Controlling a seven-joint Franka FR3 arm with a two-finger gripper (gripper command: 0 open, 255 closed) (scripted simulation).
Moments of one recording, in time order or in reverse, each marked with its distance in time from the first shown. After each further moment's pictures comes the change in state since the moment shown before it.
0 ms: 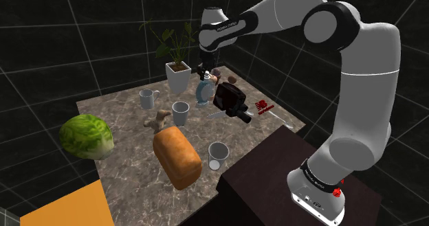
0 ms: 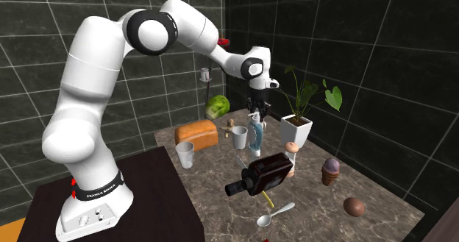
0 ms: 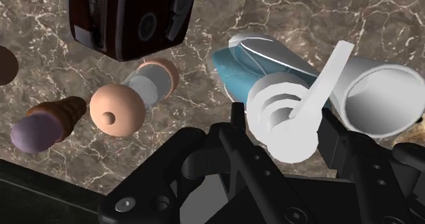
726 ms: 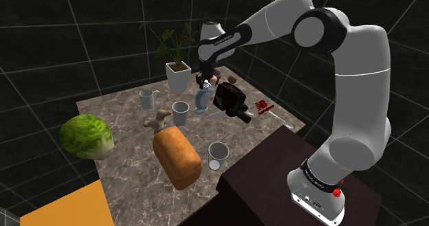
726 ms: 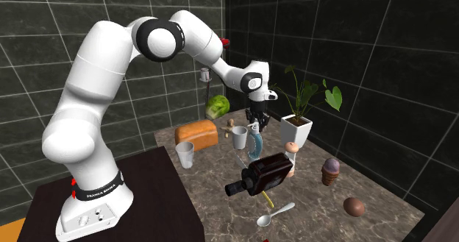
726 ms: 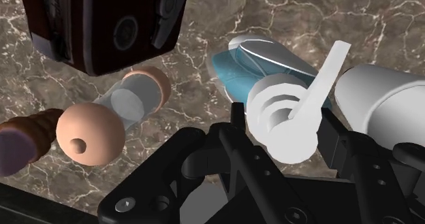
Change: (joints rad) arm 0.000 0.076 -0.005 -0.037 -0.008 0.113 0.006
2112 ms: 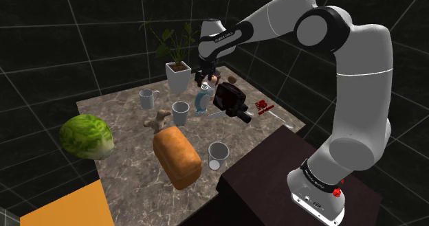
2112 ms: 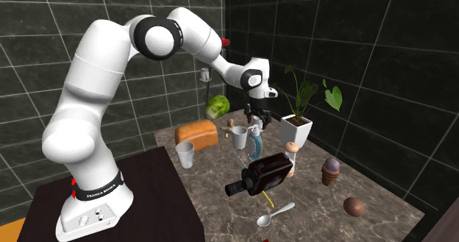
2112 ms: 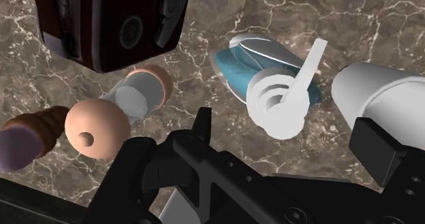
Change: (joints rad) arm 0.000 -0.019 0.001 0.004 0.002 -0.024 -0.001
